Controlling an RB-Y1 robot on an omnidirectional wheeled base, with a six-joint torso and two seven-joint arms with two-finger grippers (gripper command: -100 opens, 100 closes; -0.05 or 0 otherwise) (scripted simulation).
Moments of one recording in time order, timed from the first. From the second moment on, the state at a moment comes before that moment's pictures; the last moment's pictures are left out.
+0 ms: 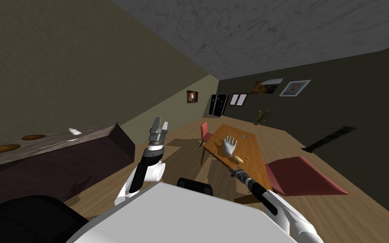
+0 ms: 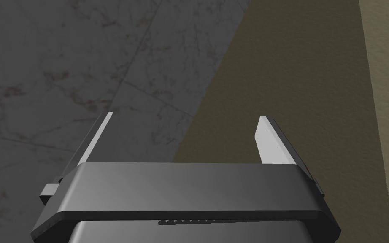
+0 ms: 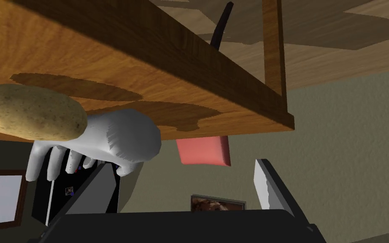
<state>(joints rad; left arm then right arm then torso) 0.49 0.00 -0.03 -2.39 -0.07 -0.47 -0.08 0.11 -0.73 0.34 -1.02 0.57 -0.36 0.45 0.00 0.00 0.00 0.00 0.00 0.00</state>
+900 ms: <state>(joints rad) 0.49 0.00 -0.03 -2.39 -0.07 -0.47 -0.08 0.05 -0.81 0.43 -0.81 0.67 -0.29 0.54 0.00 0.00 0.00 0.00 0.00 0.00</state>
